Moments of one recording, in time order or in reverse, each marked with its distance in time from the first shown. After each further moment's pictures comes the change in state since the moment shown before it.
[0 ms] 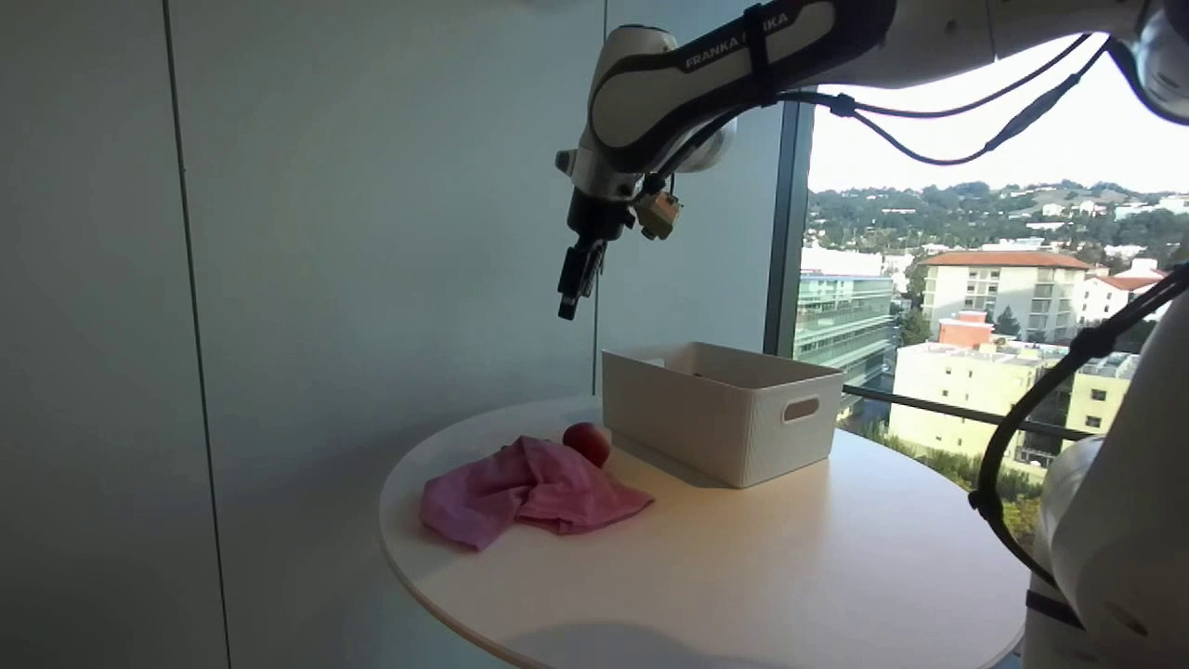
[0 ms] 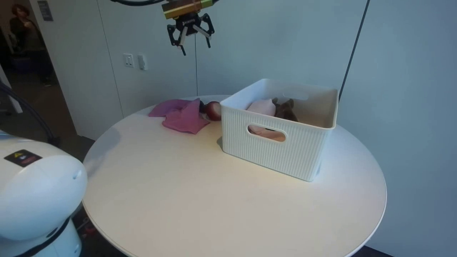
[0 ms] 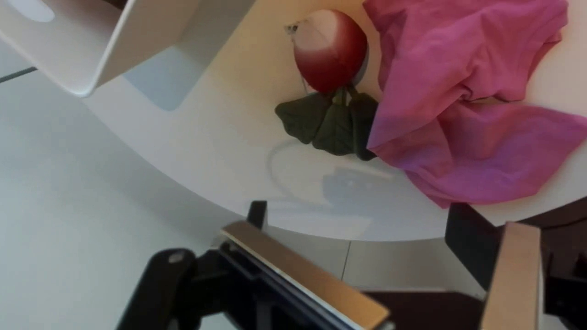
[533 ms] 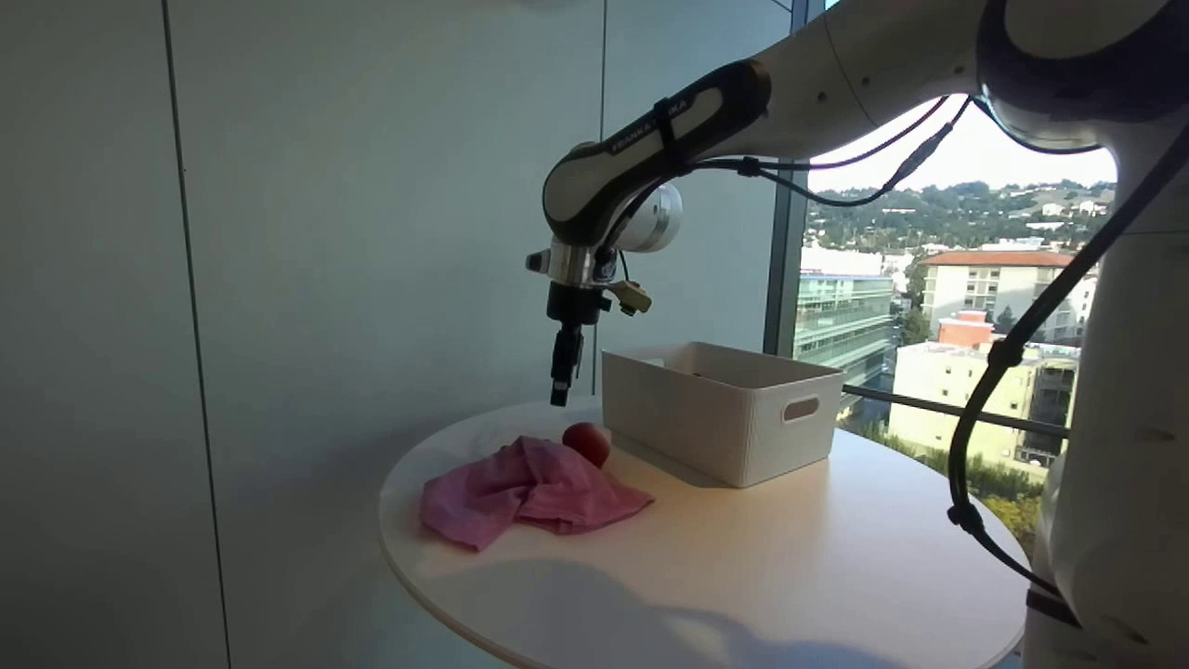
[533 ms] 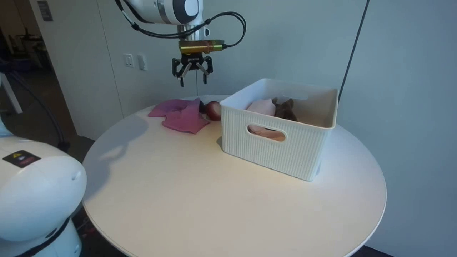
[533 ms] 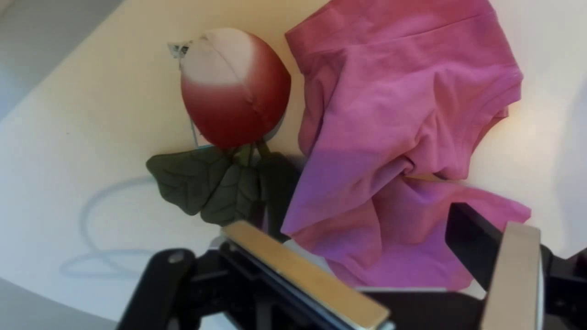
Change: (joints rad) arm -0.014 0.235 -0.010 0.039 0.200 -0.080 -0.281
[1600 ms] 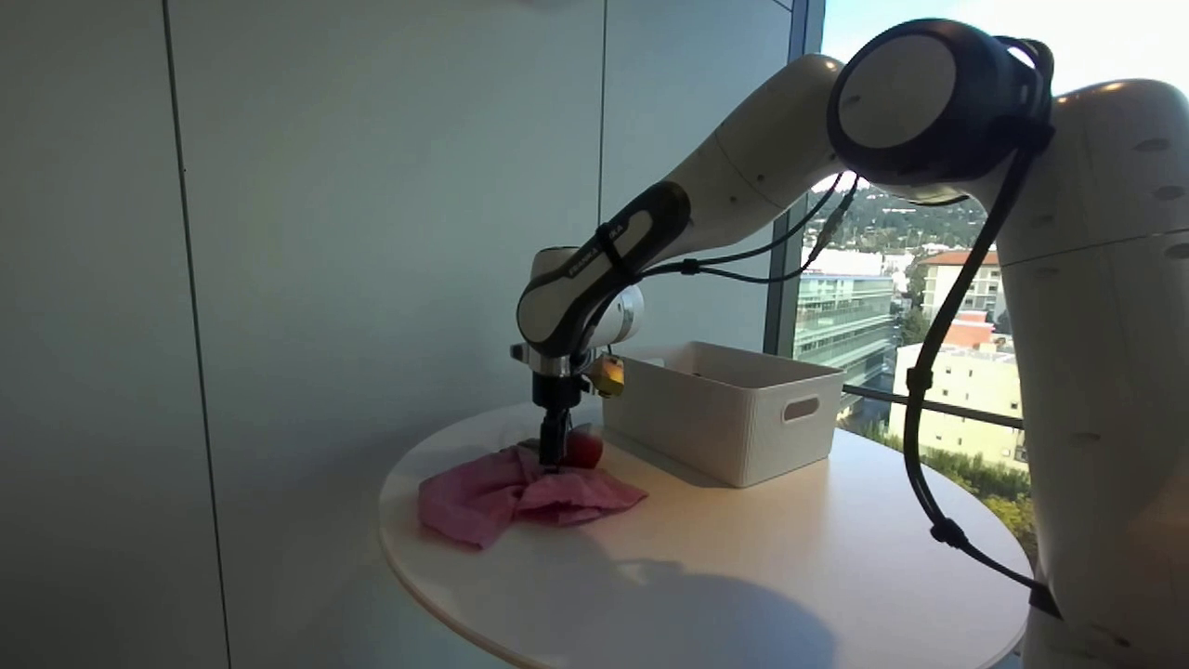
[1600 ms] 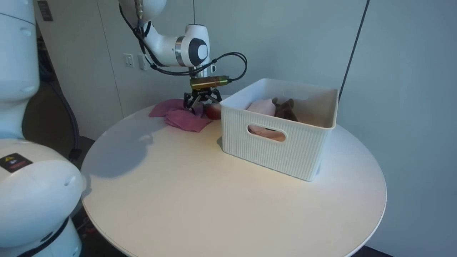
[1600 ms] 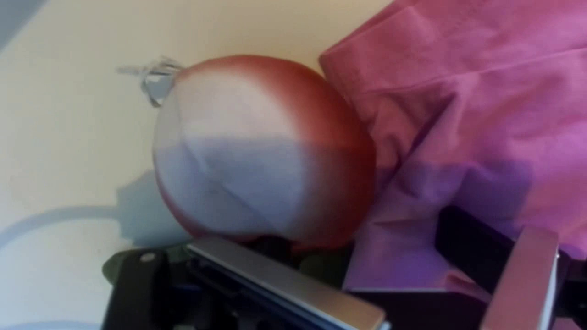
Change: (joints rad) arm -0.075 0.284 0.065 0.038 -0.113 0.177 0.087
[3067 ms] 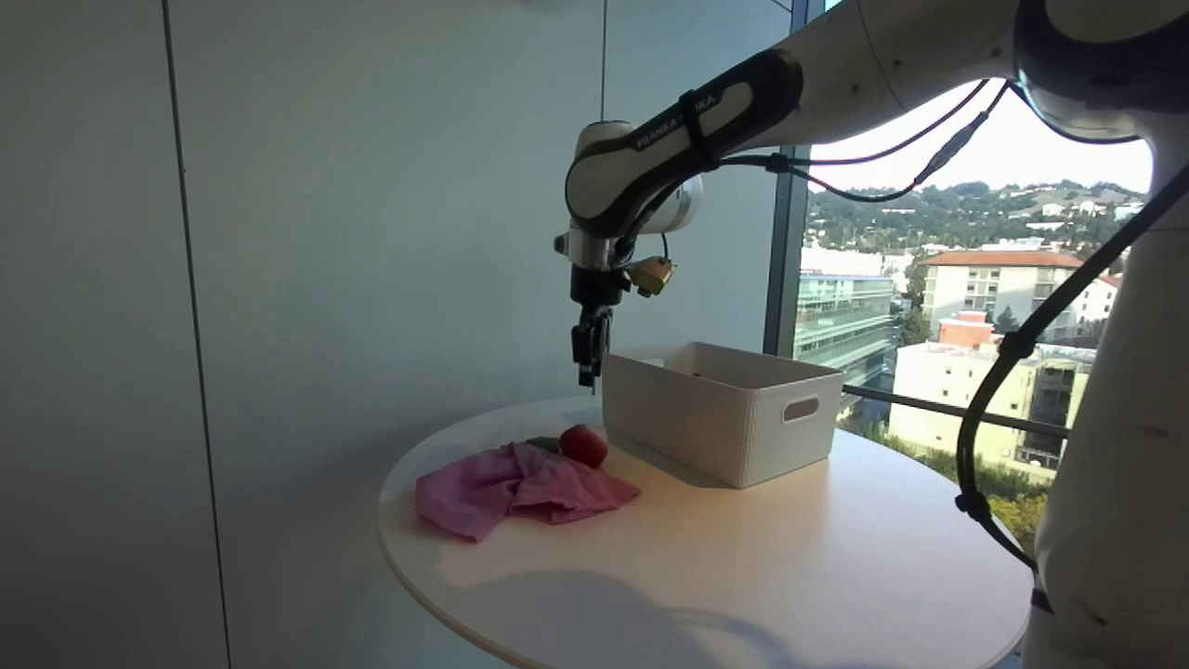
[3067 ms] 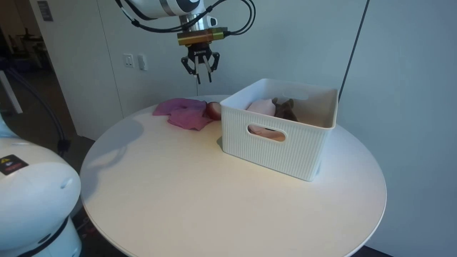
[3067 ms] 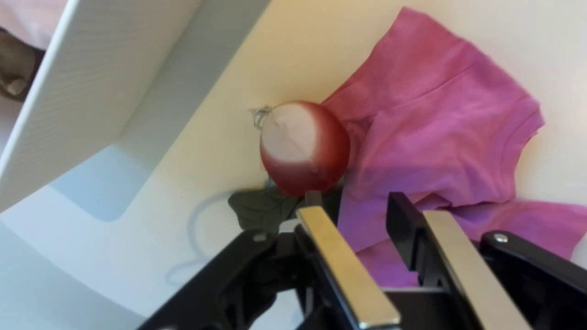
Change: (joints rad) arm -0.034 -0.351 0.007 -0.054 -0.050 -0.192 0.190
